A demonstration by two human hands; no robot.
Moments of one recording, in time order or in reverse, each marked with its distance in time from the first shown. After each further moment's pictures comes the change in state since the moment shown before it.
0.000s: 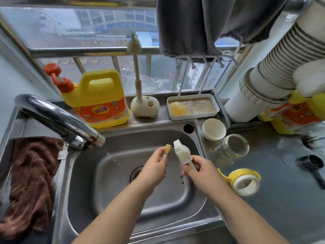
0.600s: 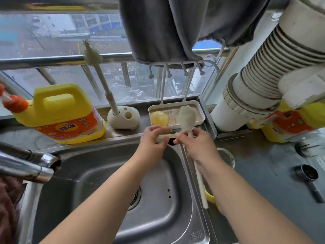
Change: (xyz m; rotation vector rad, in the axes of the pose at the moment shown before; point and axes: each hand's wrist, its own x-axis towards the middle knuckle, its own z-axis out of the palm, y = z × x) left_hand 0.070 0.081 0.032 0.272 0.061 0.373; right_hand 0.088 -0.036 -0.064 0.377 0.193 0.065
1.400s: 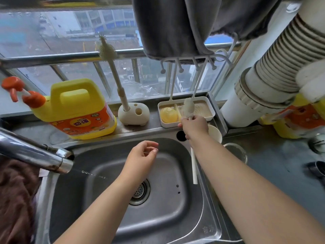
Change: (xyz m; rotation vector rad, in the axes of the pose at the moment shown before) left_hand -0.047 -0.032 -0.036 -0.018 0.096 -0.214; right_hand 0.068 0.008 0.048 -0.095 0.196 0.105
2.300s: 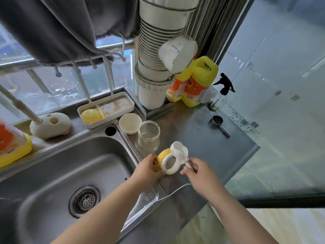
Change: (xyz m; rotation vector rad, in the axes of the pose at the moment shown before) left_hand -0.067 0.002 0.177 0.490 -0.508 0.239; right_hand -0.168 0.155 -0.212 -0.211 0.040 -0.001
